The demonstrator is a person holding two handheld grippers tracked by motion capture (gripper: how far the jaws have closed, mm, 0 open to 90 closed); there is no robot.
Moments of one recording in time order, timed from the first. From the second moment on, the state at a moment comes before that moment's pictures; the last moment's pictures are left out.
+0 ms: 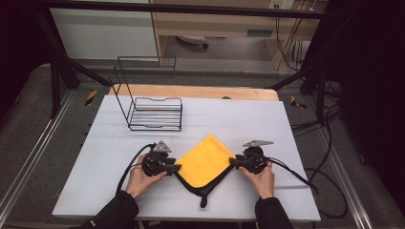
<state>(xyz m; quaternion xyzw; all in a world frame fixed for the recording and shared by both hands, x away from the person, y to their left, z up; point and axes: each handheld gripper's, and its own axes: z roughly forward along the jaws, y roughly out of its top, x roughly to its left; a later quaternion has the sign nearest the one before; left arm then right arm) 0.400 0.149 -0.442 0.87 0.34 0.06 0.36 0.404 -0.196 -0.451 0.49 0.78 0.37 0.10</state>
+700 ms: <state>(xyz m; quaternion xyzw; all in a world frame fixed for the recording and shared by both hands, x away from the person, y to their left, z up) 0.372 0.153 -0.429 0.86 0.36 0.06 0.36 0.415 -0.181 -0.439 0.46 0.79 0.39 0.09</state>
